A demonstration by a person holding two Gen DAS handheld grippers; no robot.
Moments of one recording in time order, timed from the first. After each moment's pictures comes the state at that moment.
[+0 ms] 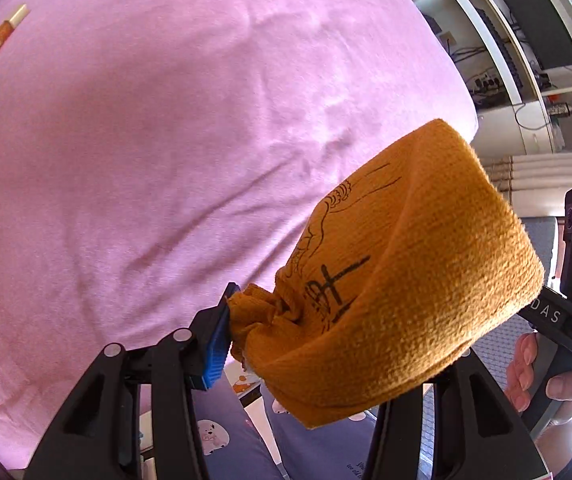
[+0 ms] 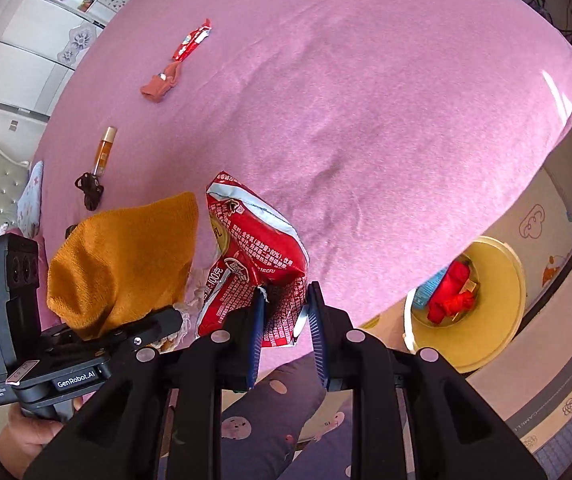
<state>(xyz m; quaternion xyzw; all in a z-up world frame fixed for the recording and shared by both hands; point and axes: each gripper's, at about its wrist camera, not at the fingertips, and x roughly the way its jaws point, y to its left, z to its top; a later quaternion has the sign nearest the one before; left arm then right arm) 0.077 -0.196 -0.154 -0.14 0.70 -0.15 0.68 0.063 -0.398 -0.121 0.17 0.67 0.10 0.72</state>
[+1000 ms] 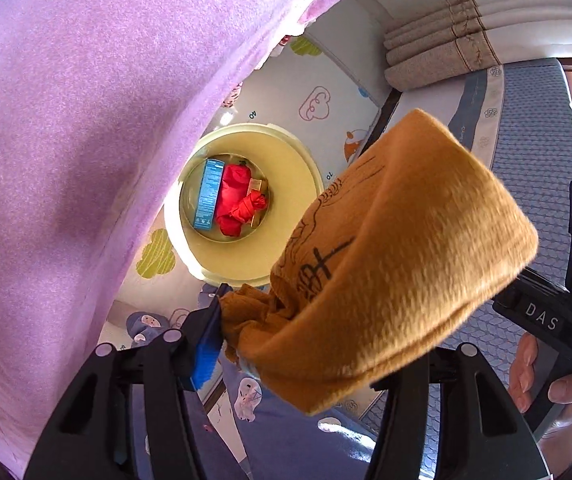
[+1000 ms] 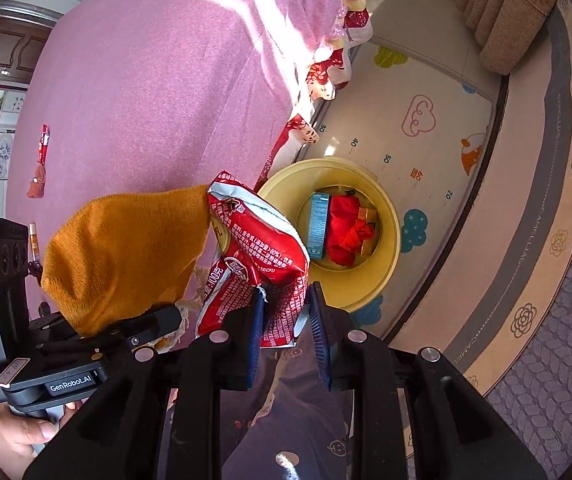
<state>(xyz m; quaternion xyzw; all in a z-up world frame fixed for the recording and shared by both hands) 0.037 -0.489 -0.221 0.02 0.77 -0.27 0.58 -0.055 -0.650 -0.181 0.30 0.69 -0.06 0.66</state>
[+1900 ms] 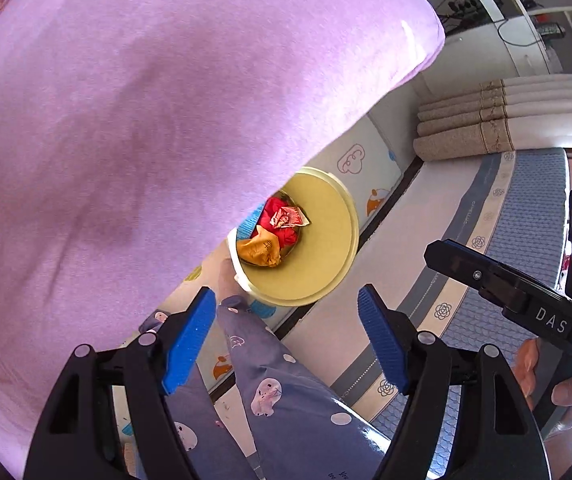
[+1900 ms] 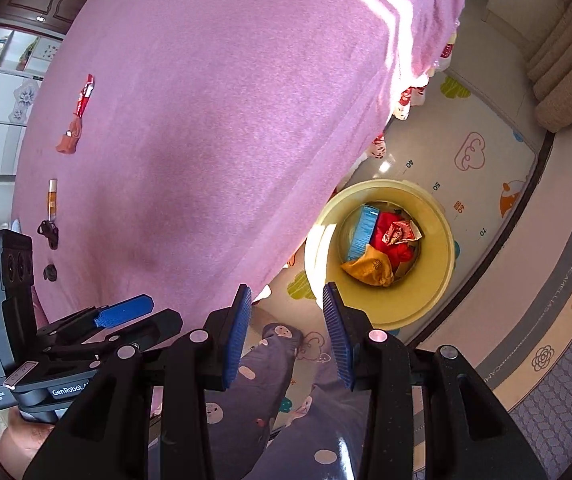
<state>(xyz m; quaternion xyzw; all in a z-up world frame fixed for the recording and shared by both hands) 0.065 -0.357 -0.179 -0.08 0.74 -0.19 0.64 0.028 -0.533 -0.145 0.23 0.70 0.03 0.68</state>
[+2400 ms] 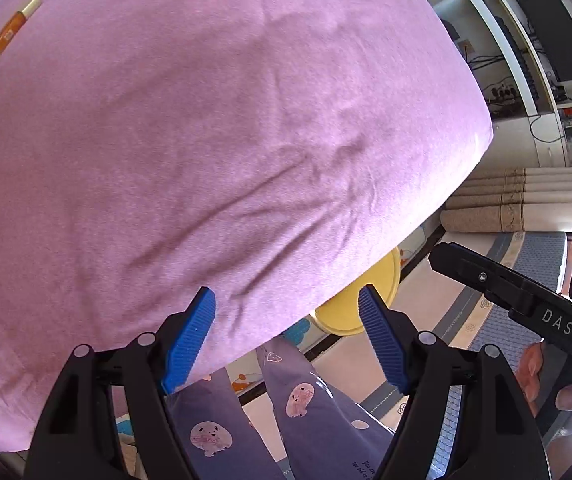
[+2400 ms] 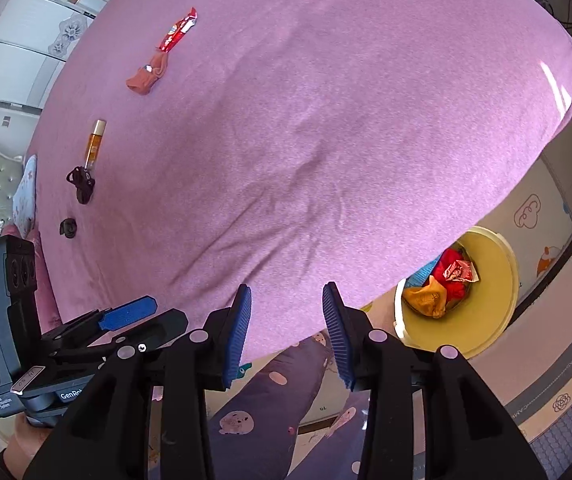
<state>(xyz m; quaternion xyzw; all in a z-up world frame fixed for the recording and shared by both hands) 0.077 -0.178 -0.152 -0.16 0.70 -0.11 0.69 0.089 -0.355 -0.126 0.15 0.70 0.12 0.69</state>
